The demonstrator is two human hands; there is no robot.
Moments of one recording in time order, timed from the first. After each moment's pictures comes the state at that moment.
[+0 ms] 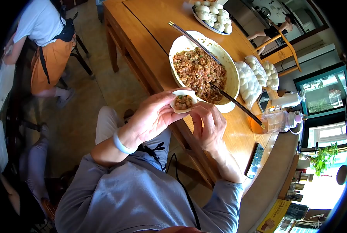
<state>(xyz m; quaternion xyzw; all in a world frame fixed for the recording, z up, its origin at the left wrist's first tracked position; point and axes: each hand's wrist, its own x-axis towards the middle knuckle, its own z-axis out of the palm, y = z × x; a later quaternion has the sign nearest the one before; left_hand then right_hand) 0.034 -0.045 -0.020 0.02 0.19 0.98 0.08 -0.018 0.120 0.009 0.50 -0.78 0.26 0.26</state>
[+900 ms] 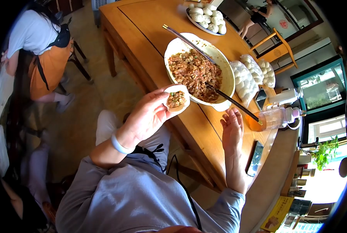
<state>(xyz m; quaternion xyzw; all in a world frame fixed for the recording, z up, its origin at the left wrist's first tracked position) 0.033 -0.045 -0.016 0.03 0.19 0.98 0.04 -0.035 0.202 -0.013 -0.04 -0.63 0.77 -0.02</state>
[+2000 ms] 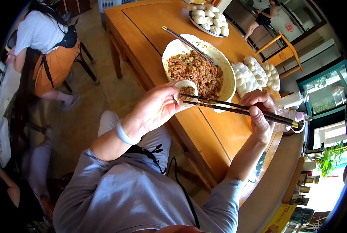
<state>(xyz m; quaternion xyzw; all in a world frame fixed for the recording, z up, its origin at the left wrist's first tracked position) 0.007 -0.028 -0.005 0.03 0.17 0.98 0.07 -0.071 0.206 0.085 0.45 -0.63 0.62 -0.04</state>
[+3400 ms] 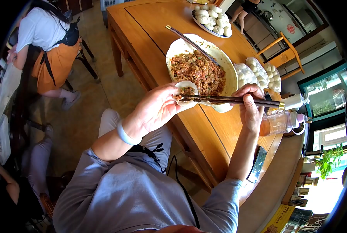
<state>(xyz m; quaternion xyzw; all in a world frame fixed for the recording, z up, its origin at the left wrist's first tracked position) 0.011 -0.032 -0.009 0.04 0.17 0.98 0.07 -0.097 0.191 0.045 0.39 -0.59 0.71 -0.07</state>
